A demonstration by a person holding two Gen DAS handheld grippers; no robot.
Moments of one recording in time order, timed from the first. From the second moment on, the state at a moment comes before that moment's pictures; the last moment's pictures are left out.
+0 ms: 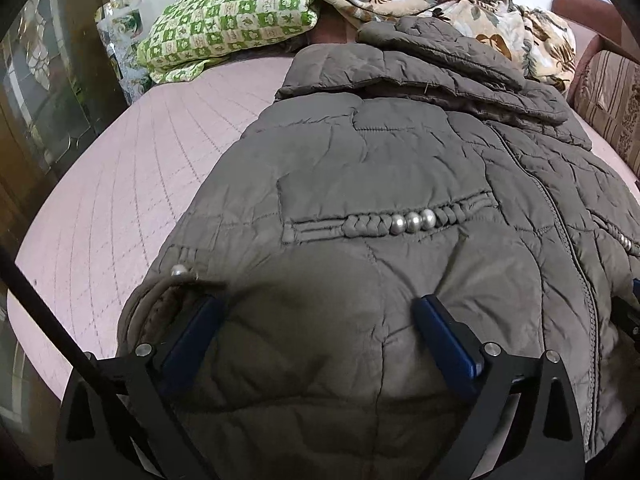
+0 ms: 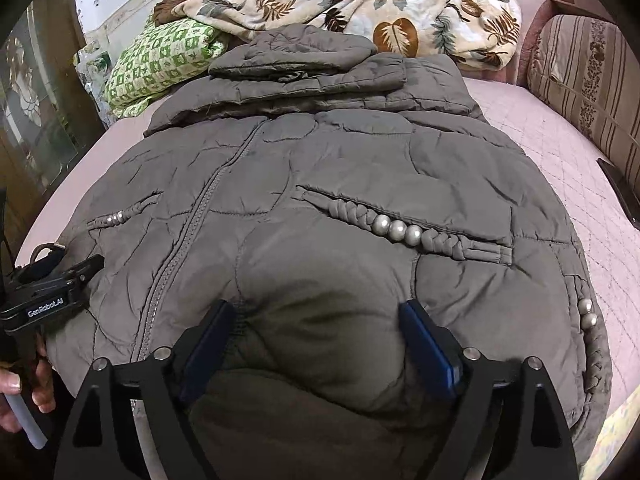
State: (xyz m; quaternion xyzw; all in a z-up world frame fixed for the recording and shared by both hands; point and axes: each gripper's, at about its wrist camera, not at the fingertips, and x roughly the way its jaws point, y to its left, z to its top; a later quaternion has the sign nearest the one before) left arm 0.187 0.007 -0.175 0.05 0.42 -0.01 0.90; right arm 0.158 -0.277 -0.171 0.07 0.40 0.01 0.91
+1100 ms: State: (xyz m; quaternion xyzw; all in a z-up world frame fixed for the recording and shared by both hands) left arm 0.149 0.006 -0.182 0.07 0.37 -0.01 0.93; right arm 0.125 -0.266 -0.182 0.03 0.38 0.02 0.93
